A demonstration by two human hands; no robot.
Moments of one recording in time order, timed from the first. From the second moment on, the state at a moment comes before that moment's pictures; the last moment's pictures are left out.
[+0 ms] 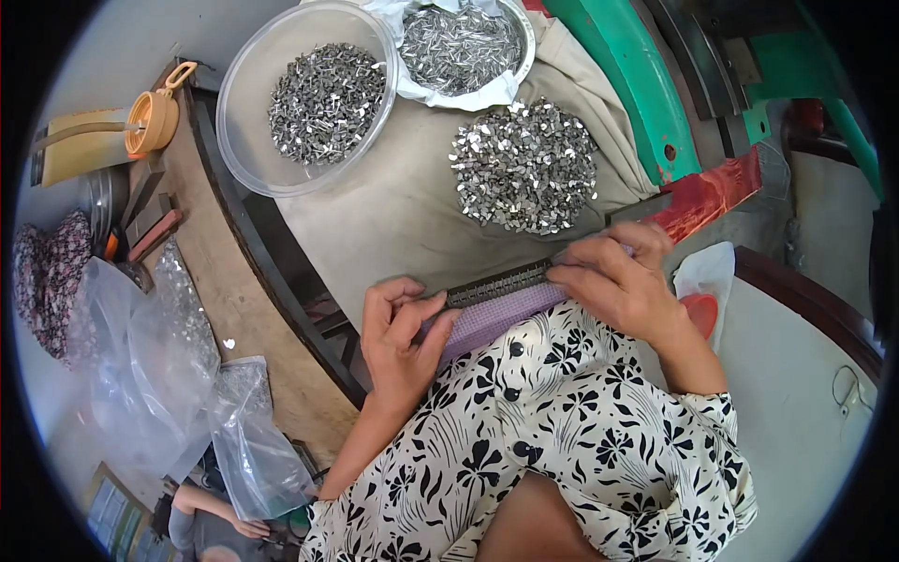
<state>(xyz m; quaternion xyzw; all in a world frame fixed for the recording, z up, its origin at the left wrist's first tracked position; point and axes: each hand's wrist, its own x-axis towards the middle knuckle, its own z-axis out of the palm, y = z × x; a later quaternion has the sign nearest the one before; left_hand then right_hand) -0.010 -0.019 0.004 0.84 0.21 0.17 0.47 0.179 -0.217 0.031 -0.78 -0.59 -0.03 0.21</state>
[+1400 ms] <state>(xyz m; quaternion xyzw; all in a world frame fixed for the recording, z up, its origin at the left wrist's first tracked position) -0.009 -0.022 0.002 0.86 0.20 0.17 0.45 0.189 -0.261 0.055 -0.86 -0.37 0.02 0.34</state>
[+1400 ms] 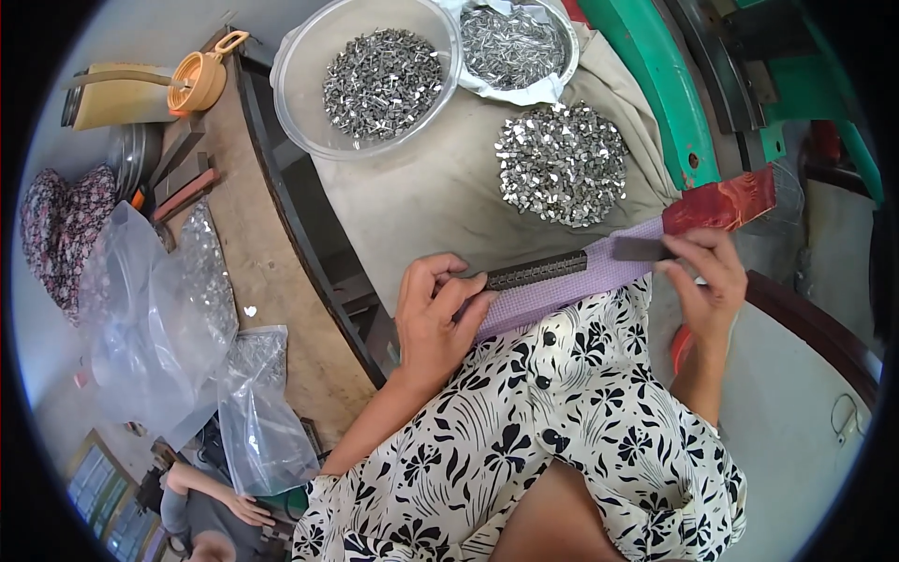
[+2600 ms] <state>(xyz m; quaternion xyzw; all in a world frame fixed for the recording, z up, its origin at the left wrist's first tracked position) 0.001 -0.013 0.033 0.85 0.24 0.03 0.47 0.159 -0.210 0.030 -0.81 -0.47 0.09 0.33</state>
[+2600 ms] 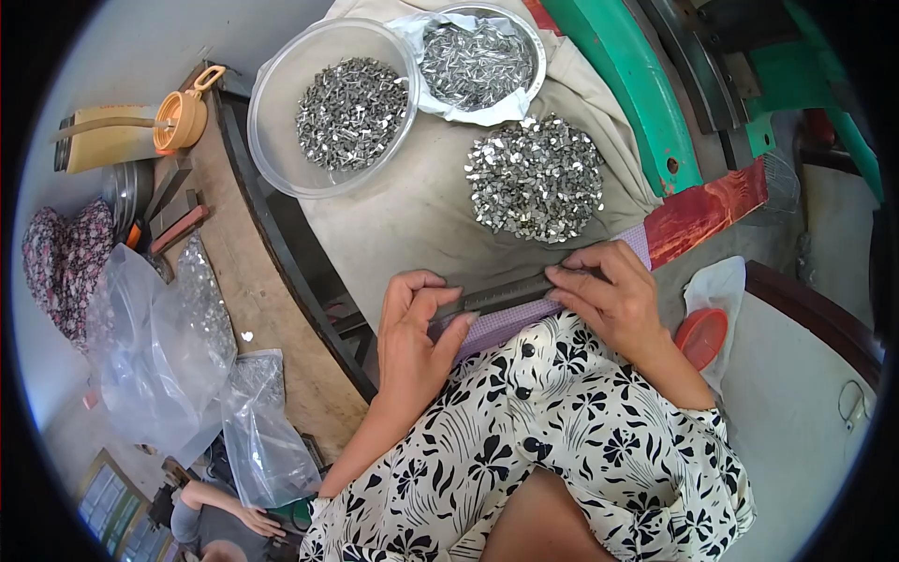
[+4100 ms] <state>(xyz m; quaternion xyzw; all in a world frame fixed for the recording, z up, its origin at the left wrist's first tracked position) 0.313 -0.081 0.133 0.90 -0.39 0.16 0.03 0.257 -0.305 0.089 -0.85 -0.19 -0.16 0.46</state>
